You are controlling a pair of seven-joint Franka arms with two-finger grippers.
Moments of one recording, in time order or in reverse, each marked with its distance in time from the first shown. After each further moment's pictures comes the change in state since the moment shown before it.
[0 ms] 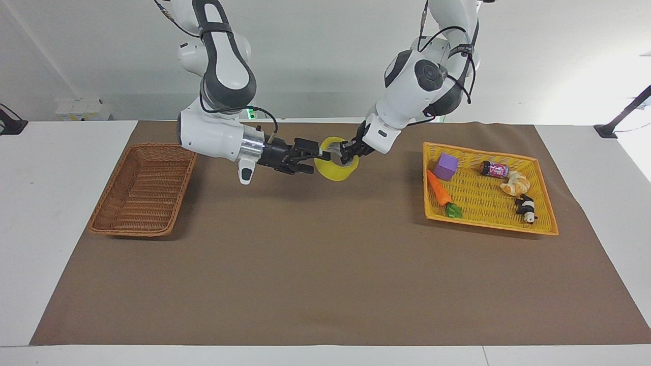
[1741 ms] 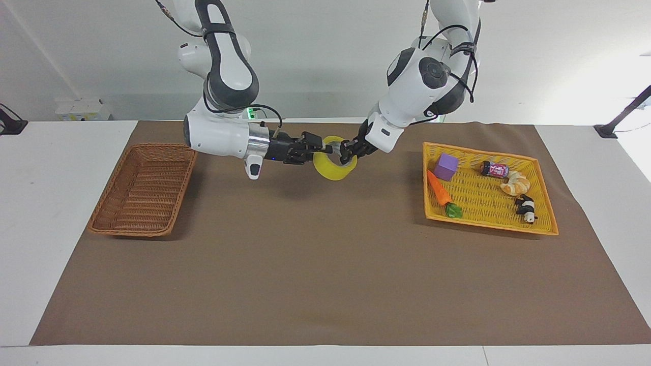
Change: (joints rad) left arm 0.010 -0.004 0.023 0.033 -0.007 -0.002 -0.001; right arm 0.004 -0.022 -0.012 -0.033 -0.008 -0.098 -0.036
